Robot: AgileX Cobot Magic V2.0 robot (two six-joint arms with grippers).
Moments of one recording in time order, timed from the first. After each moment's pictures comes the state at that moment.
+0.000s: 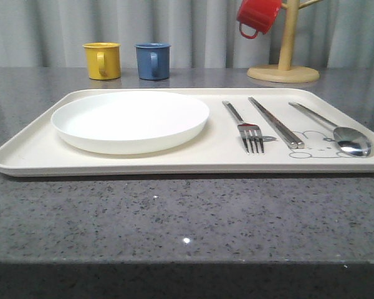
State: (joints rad) left arm -0.31 0.18 -0.36 0.03 0.35 0.05; right arm 0.26 1.32 -1.45 0.03 1.13 0.15
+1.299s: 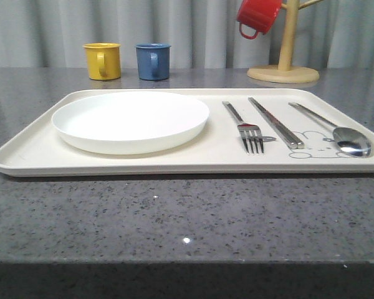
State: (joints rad) left arm -0.31 0.18 -0.36 0.03 0.35 0.05; right arm 0.26 0.08 -0.34 -0.04 0.44 0.11
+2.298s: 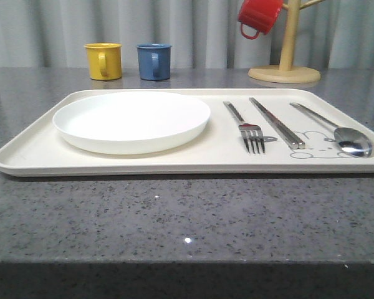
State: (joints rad) left arm -0.23 0.08 -0.23 0.04 0.25 0.05; right arm 0.26 0.08 -0.34 -0.04 0.44 0.11
